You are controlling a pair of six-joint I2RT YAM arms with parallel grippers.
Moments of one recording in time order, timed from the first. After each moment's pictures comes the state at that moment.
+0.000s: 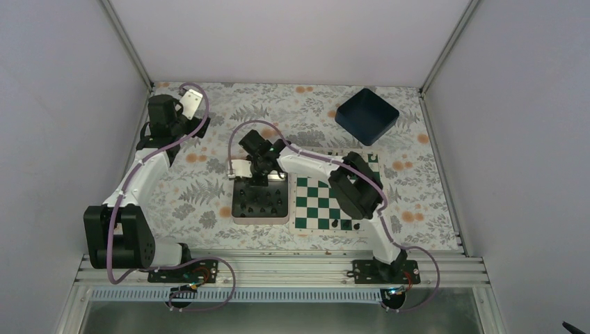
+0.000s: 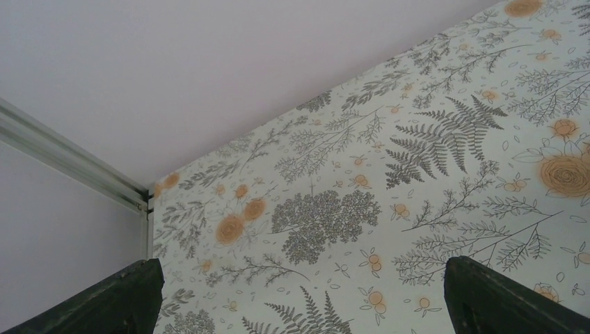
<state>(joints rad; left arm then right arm) 0.01 1.36 1.00 -0.10 0.10 0.44 0.93 2.21 1.70 -0.58 -0.24 -0.75</state>
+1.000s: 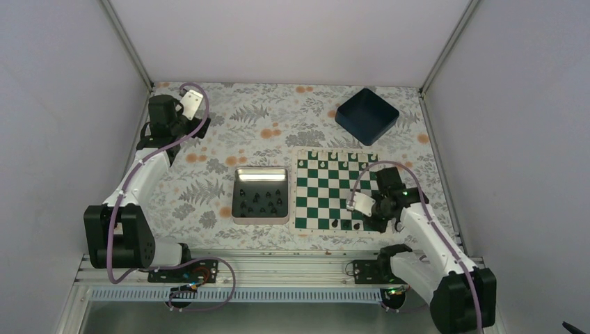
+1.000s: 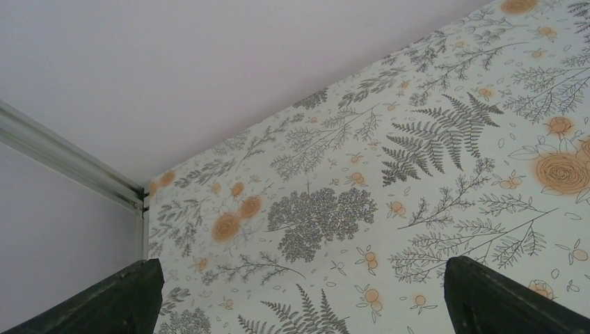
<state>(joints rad) 0.01 1.36 1.00 -0.11 0.10 0.44 0.23 0.96 0.59 -0.97 -0.16 -0.98</state>
